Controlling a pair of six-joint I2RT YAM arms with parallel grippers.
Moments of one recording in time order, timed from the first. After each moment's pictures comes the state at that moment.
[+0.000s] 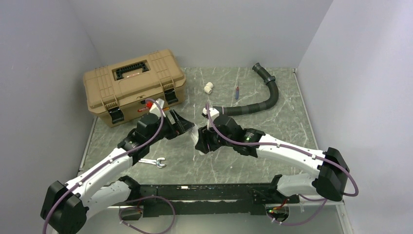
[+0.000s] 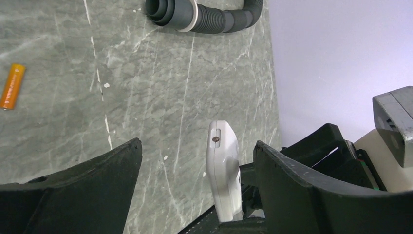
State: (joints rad) left arm -0.58 0.94 0.57 0.01 0.14 -0.94; right arm 1.00 1.26 0.90 -0.28 -0.05 0.45
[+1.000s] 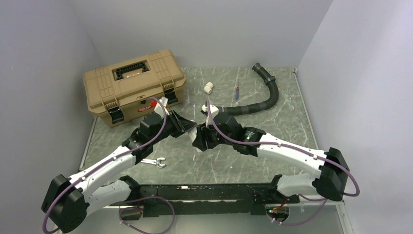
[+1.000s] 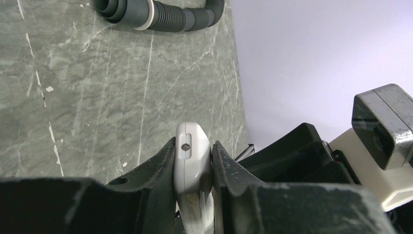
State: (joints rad) left arm -0.64 0.99 0.58 0.16 0.16 -1.05; right arm 1.00 1.26 0.94 -0.26 -0.05 0.45
